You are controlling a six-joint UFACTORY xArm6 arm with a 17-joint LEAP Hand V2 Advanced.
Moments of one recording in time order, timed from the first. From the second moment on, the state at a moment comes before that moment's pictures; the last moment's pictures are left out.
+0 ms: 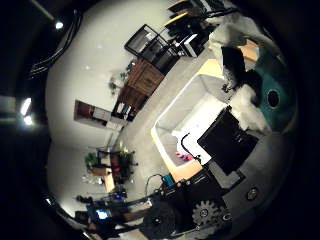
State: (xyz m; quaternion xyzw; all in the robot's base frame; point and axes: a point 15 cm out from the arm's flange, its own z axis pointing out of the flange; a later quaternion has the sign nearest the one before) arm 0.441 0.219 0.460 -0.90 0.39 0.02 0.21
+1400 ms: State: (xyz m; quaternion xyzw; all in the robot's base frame) arm 0.379 0.347 0.454 -0.94 0.29 0.03 0.20
